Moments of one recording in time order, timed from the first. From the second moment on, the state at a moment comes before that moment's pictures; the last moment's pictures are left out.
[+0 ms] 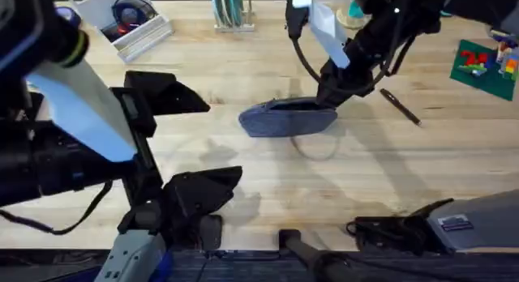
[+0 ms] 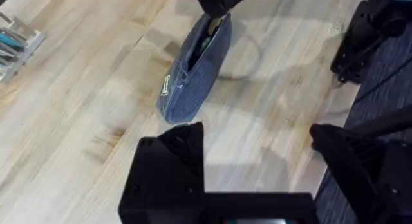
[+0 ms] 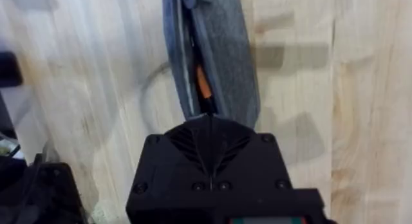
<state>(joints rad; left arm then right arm) 0.01 0.69 1.09 -1.41 0.76 0.80 0.39 1.65 1.41 -1.21 -0.32 -1.01</state>
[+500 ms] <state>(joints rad) 0.01 0.69 1.09 -1.41 0.76 0.80 0.40 1.68 1.41 -1.22 -0.32 -1.01</state>
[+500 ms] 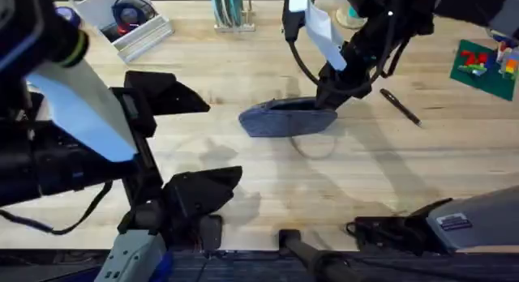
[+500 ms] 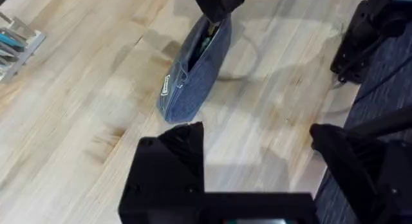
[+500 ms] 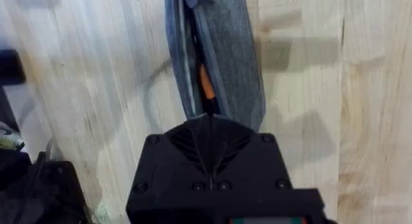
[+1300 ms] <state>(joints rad) 0.01 0.69 1.09 -1.41 0.76 0.80 0.40 1.77 1.42 -1.20 -0.32 -1.01</state>
